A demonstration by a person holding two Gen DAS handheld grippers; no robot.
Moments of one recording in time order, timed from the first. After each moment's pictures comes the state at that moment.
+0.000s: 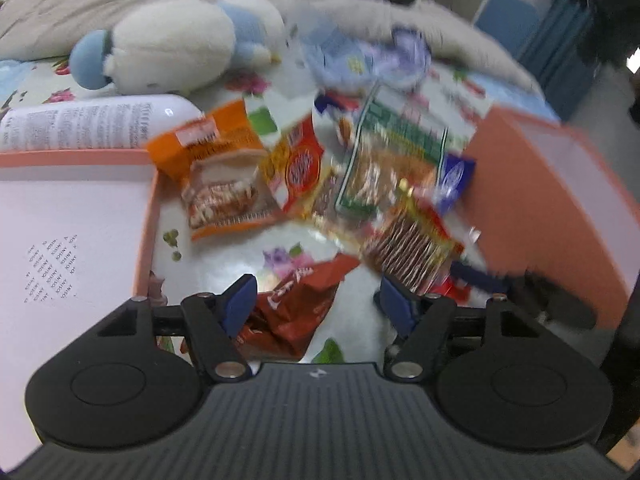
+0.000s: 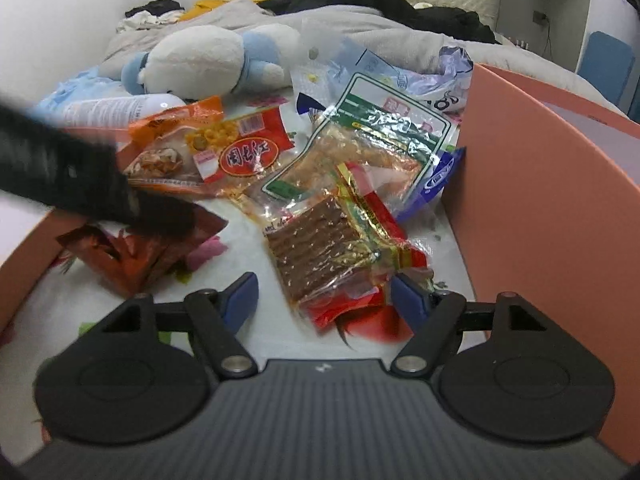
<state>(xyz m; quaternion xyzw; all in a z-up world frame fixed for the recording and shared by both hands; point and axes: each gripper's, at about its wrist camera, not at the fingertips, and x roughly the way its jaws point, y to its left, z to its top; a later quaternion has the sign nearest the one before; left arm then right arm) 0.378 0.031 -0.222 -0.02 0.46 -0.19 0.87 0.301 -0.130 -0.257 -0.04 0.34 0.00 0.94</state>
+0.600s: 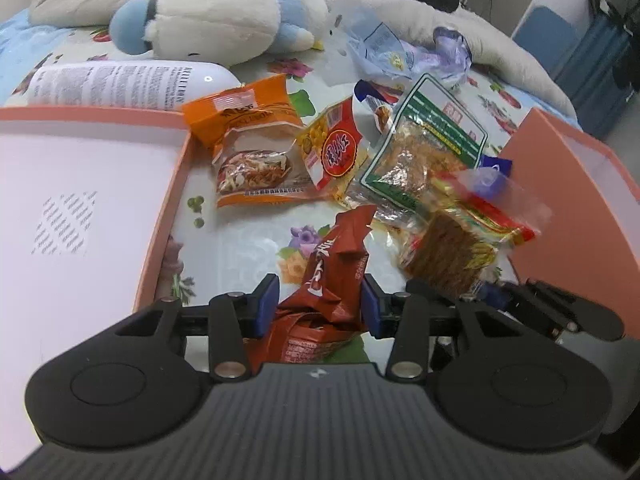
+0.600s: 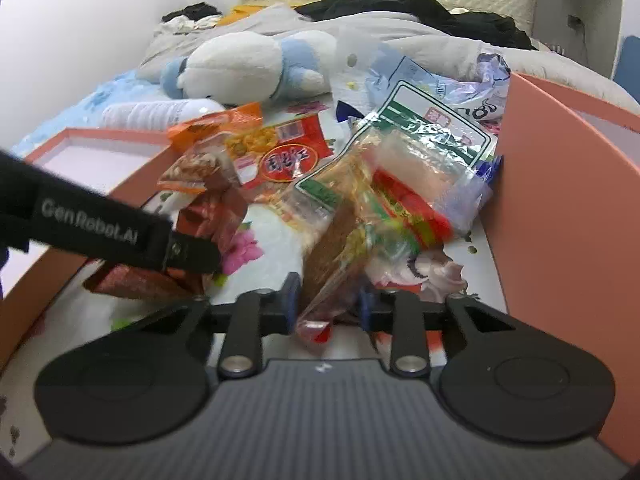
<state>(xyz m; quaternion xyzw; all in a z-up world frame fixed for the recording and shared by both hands) 0.368 0.042 -0.234 -0.07 0.46 -0.14 0.87 0.295 -0.126 -0.249 -0.04 0.34 0.07 0.94</state>
